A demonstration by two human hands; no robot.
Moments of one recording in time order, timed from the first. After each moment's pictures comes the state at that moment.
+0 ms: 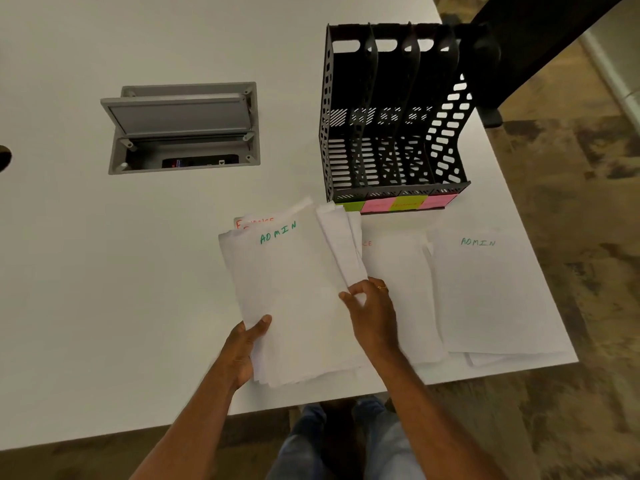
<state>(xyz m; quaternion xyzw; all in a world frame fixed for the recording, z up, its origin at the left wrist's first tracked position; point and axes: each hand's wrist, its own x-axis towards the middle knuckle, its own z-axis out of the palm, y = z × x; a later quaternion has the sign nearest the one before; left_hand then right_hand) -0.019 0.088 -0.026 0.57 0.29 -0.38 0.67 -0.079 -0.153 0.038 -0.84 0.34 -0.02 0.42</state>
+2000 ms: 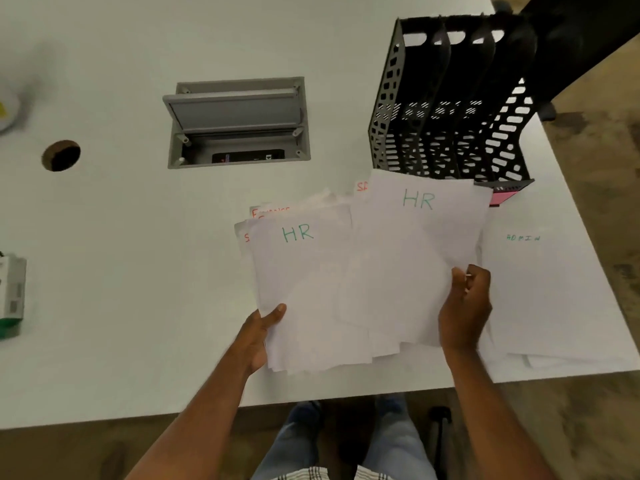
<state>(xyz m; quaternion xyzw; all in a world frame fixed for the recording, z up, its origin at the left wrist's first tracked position) 0.022 0.173 -0.020 0.55 0.27 -0.39 0.68 -0.078 -0.169 0.034 -0.78 0.42 -0.27 0.37</state>
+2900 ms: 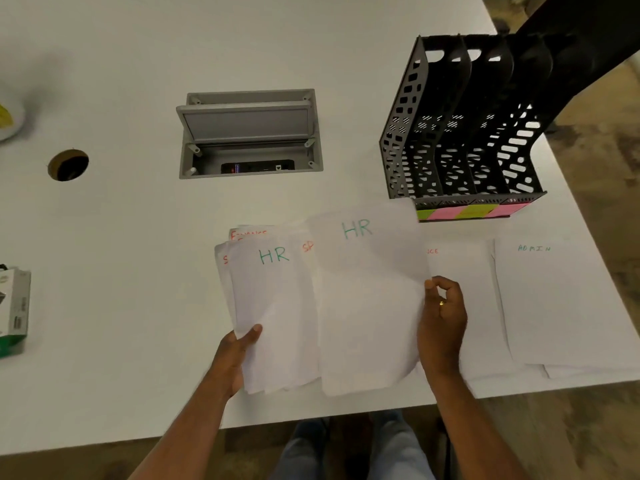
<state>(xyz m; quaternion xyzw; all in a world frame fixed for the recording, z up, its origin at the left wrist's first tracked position) 0.041 0.258 -0.042 0.60 0.30 -0.33 0.66 -0.049 -0.080 0.050 -0.74 0.39 -0.24 0.49</state>
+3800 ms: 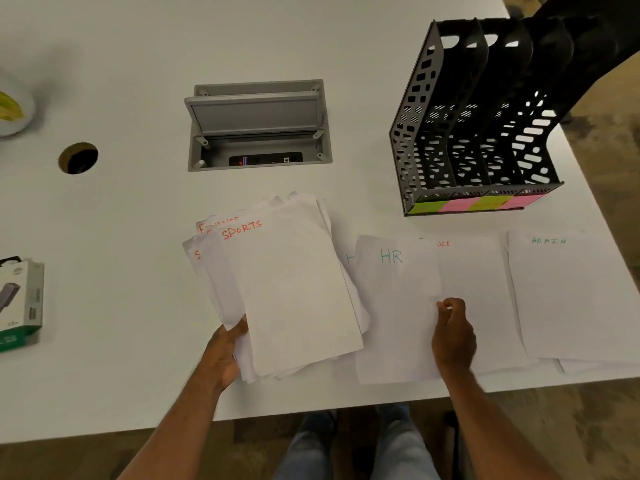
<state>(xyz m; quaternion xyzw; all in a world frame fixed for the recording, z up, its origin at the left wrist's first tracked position) 0.052 0.290 -0.045 0.57 0.31 -0.33 0.69 -0.096 -0.110 -0.042 -0.84 0.46 -0.10 0.26</state>
